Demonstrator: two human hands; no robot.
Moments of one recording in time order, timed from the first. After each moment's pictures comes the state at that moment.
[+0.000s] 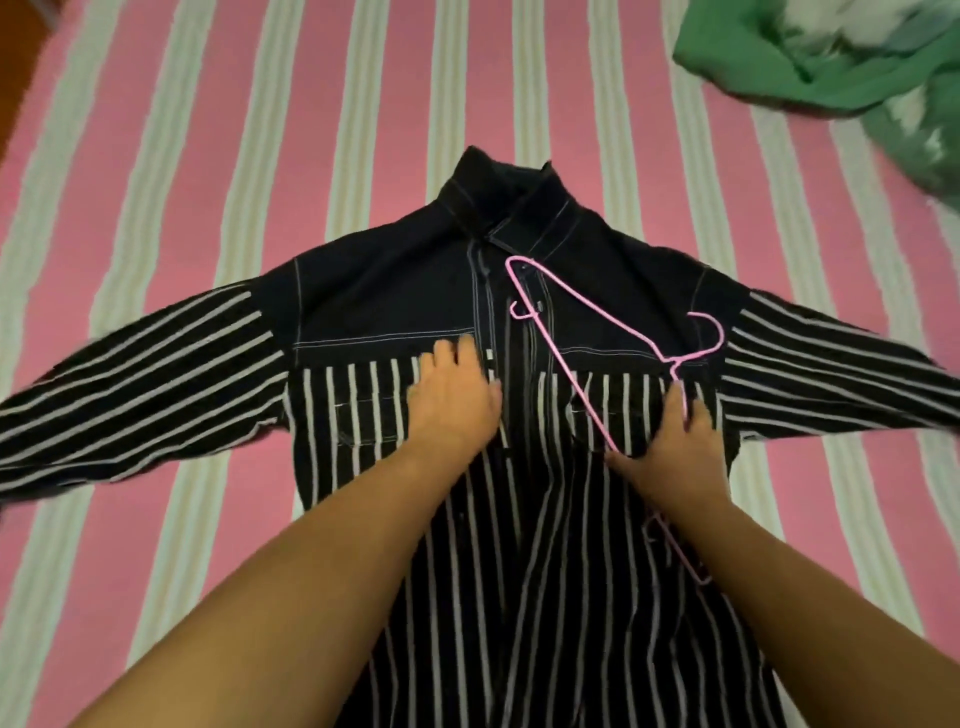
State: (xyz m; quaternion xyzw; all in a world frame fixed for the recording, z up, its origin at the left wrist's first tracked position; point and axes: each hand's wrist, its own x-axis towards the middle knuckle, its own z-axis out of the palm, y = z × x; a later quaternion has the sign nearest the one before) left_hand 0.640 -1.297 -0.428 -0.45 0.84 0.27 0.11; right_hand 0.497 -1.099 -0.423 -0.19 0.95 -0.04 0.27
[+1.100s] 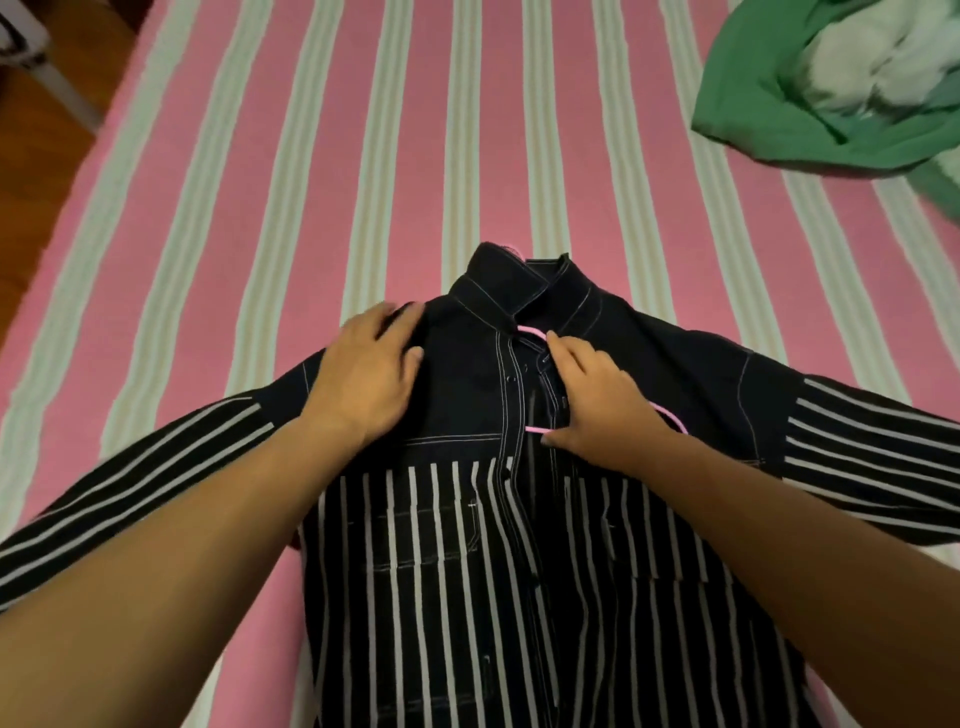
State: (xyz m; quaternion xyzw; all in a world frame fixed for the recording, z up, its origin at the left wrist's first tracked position) left_hand 0.642 -1.471 -0.418 -0.37 0.91 0.19 0.00; right_hand 0.437 -1.280 -0.436 -0.54 0.82 -0.06 0.21
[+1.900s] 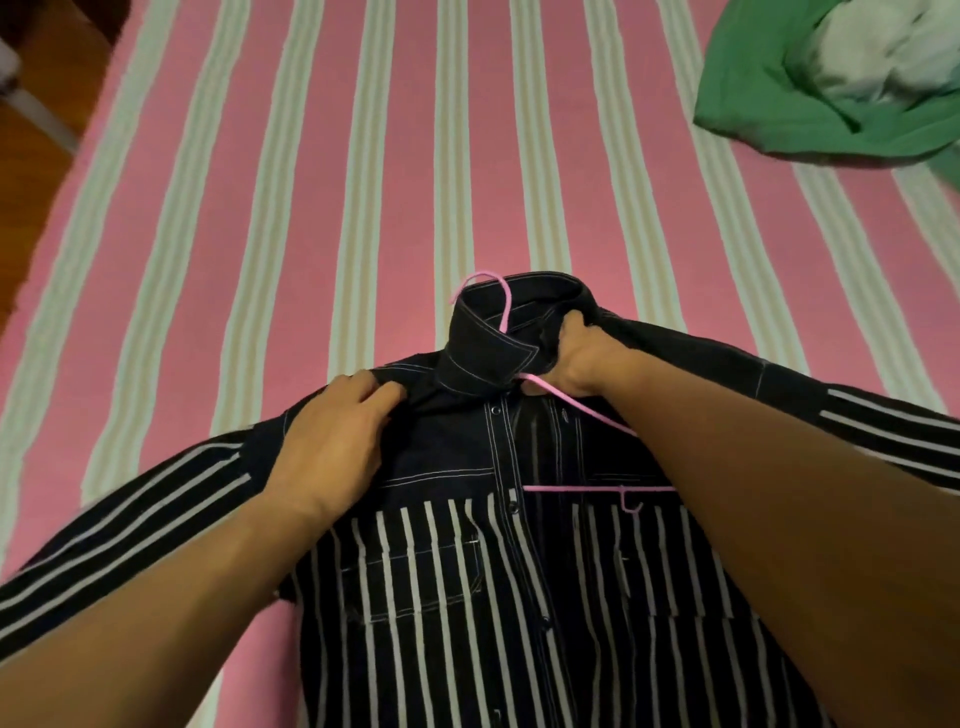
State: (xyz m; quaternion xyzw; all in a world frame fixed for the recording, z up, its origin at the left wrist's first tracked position) left_hand 0.668 -1.470 -0.424 -0.28 0.95 0.12 0.01; right_hand 0.383 -1.372 -0.459 -0.30 0.86 -0.01 0.42
